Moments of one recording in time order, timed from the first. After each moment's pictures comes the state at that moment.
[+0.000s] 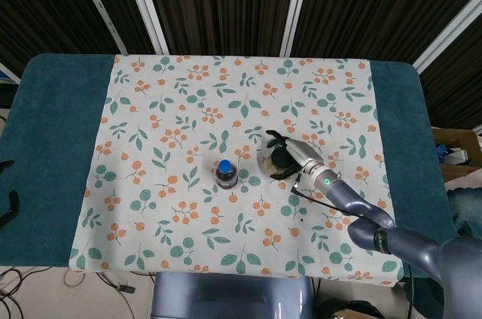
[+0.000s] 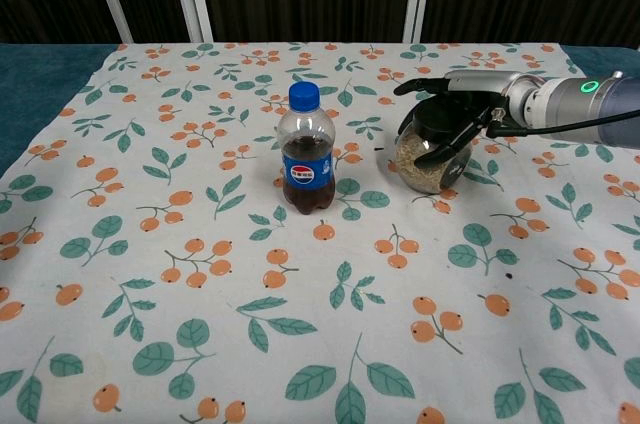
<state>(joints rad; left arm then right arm) -0.08 -1.09 -0.14 -1.71 1.29 1.48 0.07 0.88 -1.58 0.20 -1.07 -1.42 0.55 0.75</state>
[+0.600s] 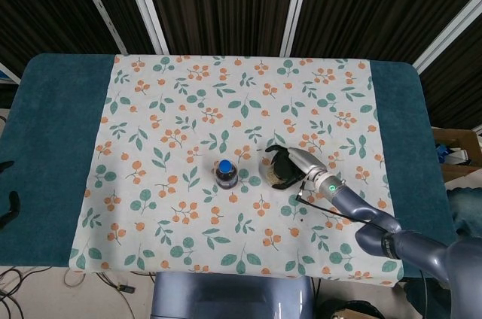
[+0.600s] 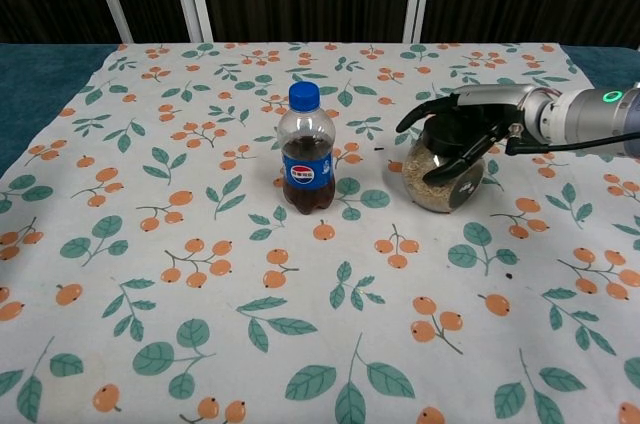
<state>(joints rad) -0.08 -1.08 -0.14 -1.72 1.28 1.47 0.06 0.86 -1.52 0.14 -1.13 -1.46 0.60 0.86</state>
